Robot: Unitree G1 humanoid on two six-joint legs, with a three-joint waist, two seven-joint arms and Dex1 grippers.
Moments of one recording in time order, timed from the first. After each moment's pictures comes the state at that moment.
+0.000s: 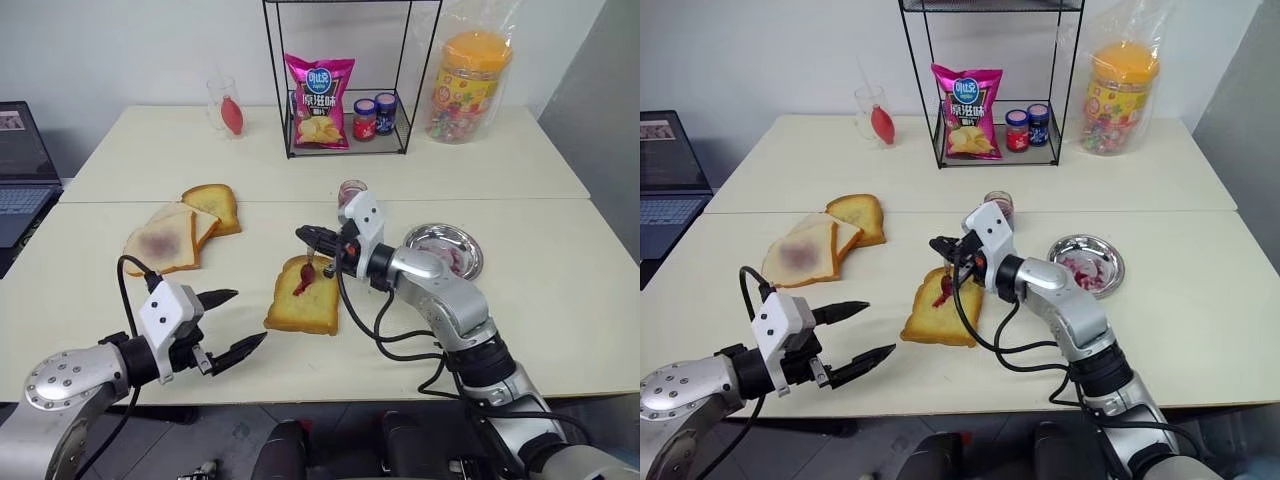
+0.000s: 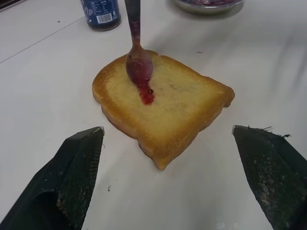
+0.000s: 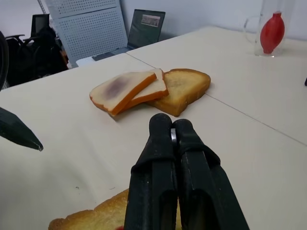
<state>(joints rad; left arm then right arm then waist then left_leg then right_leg) 0.26 0.76 0.34 -0.62 -0.49 0.49 -0.86 -0.61 -0.16 0.31 -0.10 0.30 0.53 0.53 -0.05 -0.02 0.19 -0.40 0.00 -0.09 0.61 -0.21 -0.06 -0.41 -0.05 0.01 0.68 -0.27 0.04</state>
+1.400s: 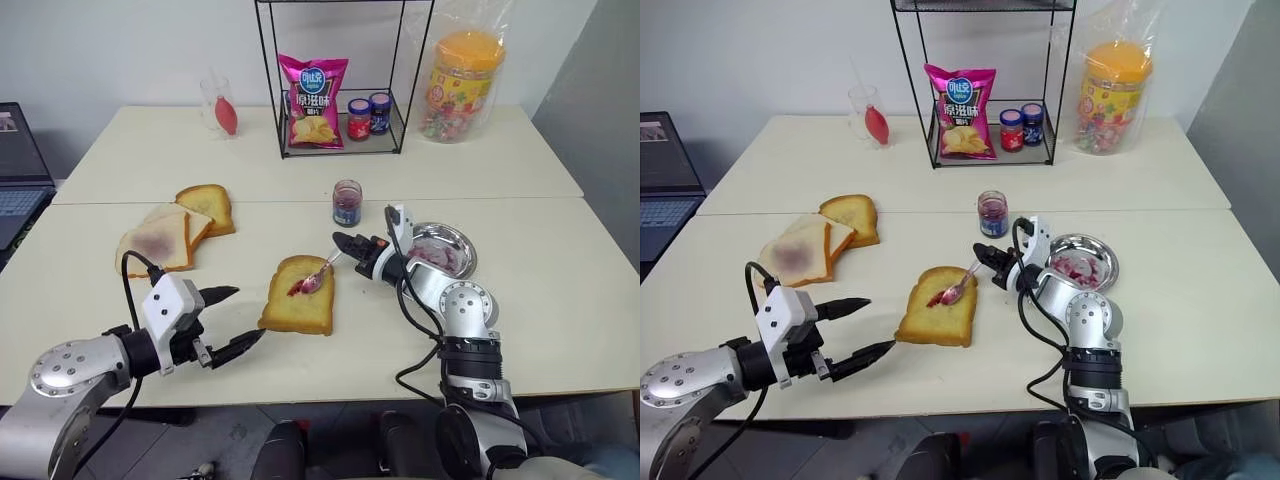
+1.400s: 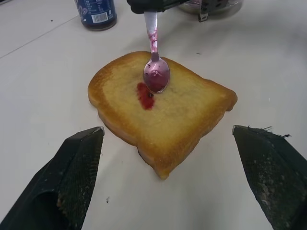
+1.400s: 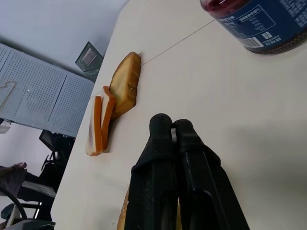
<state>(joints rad) 0.20 0.78 0.32 -0.55 -0.50 0.49 -0.88 -0.59 0.14 -0.24 0.07 0.76 1.01 0.09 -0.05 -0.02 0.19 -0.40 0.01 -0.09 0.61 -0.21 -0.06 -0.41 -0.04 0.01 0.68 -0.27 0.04</state>
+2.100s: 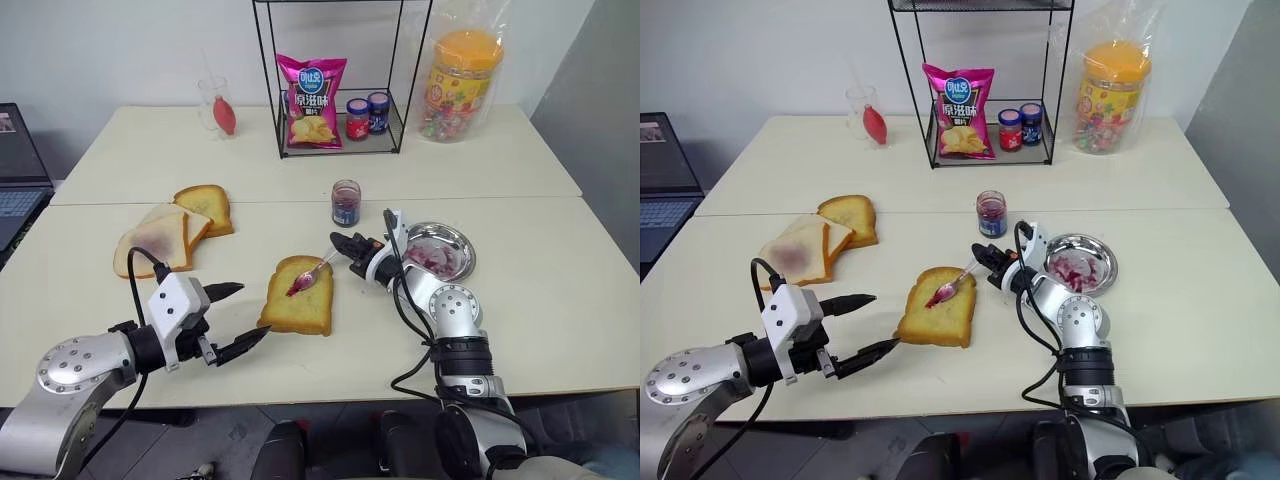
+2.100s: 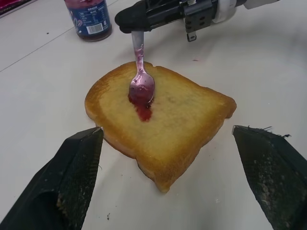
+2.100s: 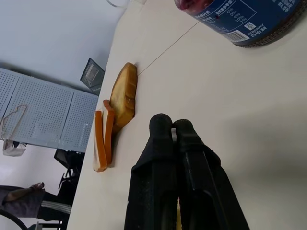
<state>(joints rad) 0.20 0.78 0.29 -0.54 -0.48 0.45 -0.88 -0.60 0.14 -0.19 0.19 0.85 0.87 0.06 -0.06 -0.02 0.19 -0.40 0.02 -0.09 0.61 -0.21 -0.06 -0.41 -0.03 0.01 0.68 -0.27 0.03</state>
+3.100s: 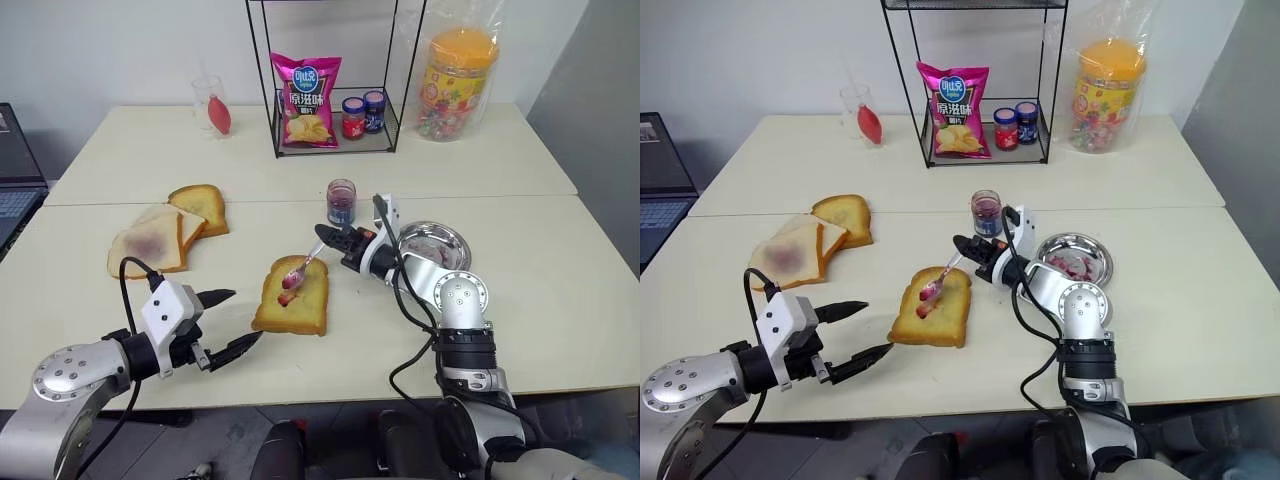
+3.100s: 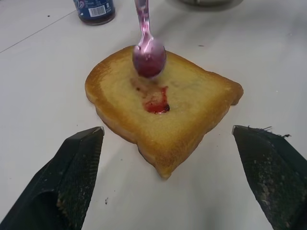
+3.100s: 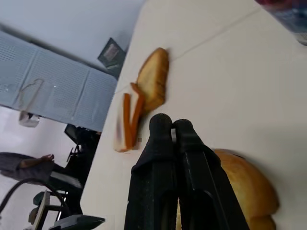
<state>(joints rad) 0.23 0.78 0.30 -0.50 -0.46 0.40 -0.88 -0.65 0.13 -0.16 0.13 0.89 0.99 0.03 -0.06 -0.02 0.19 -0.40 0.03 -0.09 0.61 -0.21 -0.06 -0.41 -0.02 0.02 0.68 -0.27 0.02</state>
